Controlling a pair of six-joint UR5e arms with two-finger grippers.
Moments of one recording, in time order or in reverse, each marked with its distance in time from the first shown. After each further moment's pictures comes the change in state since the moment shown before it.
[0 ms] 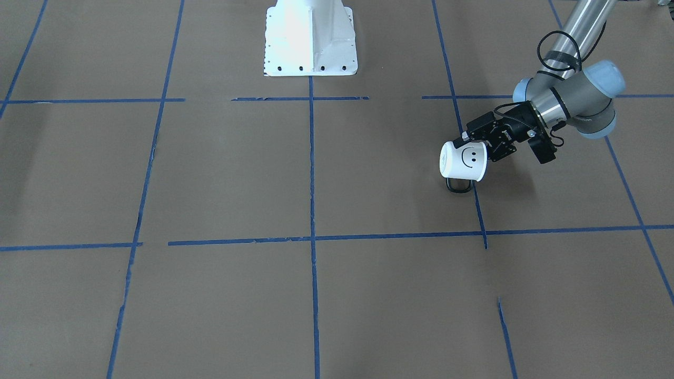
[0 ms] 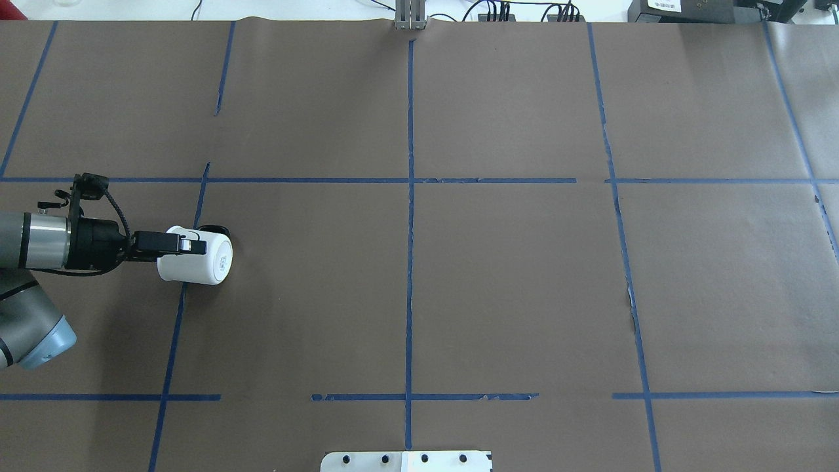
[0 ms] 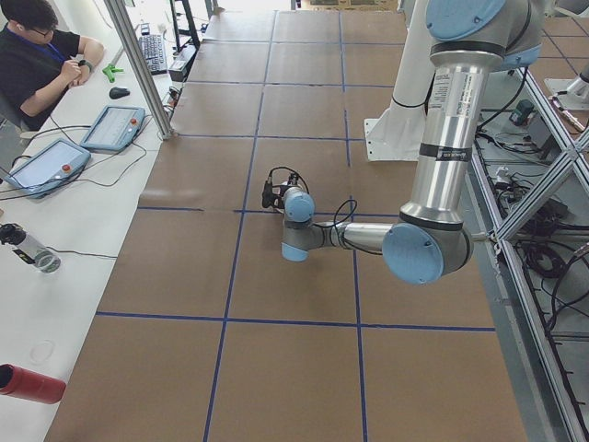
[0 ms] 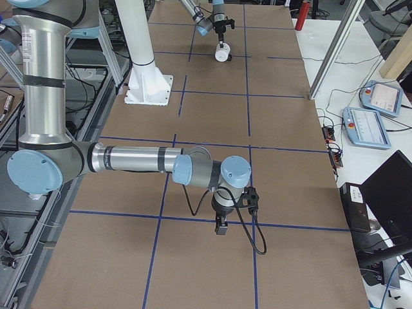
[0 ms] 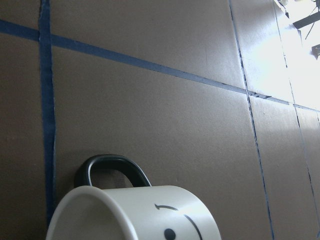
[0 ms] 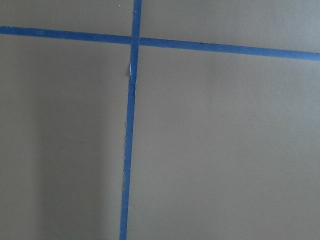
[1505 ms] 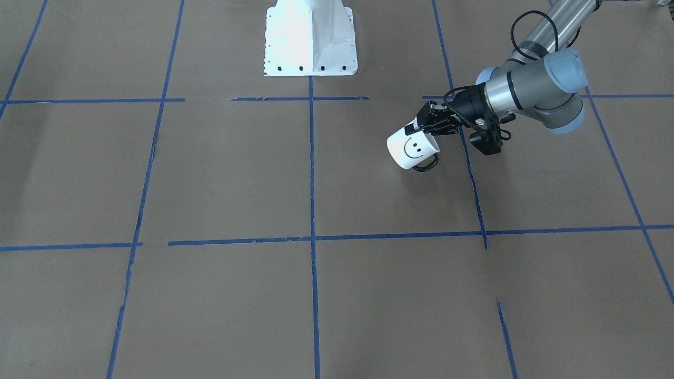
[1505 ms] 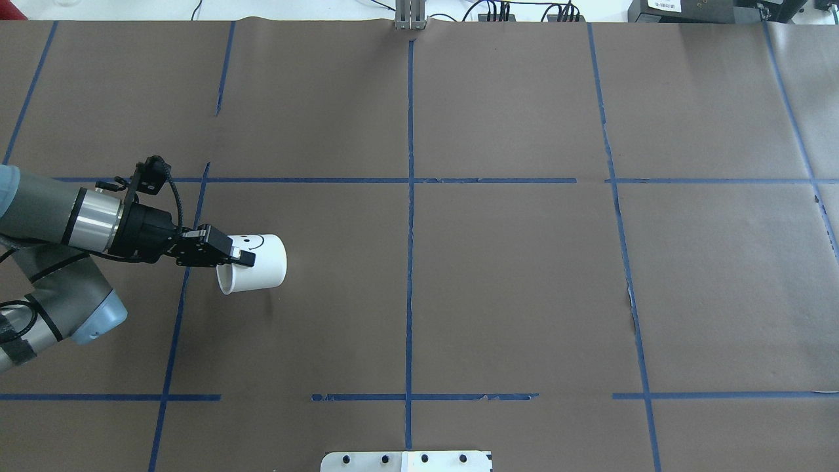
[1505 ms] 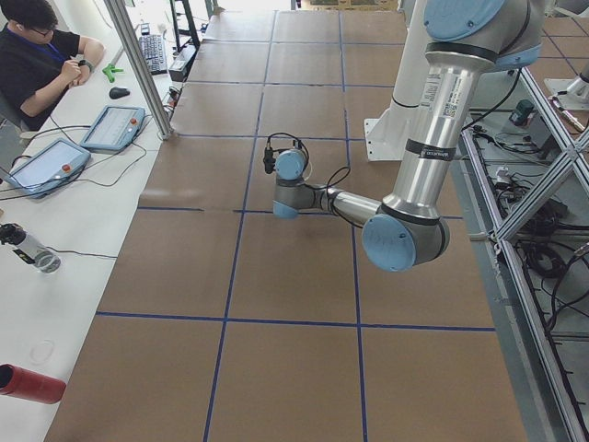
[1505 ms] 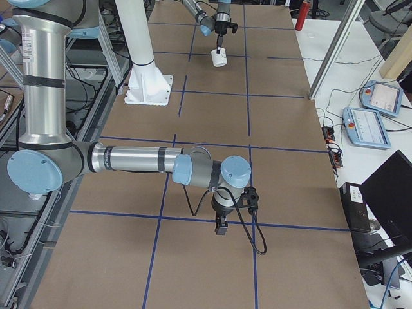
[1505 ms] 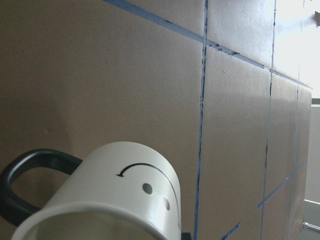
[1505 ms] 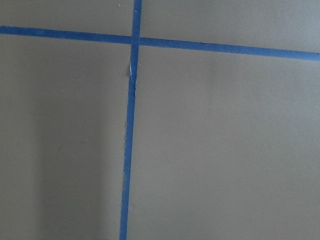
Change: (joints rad) left arm 0.002 -0.174 -0.262 0.553 -0.224 -0.173; right arm 0.000 0.000 0.000 0.000 0.000 0.000
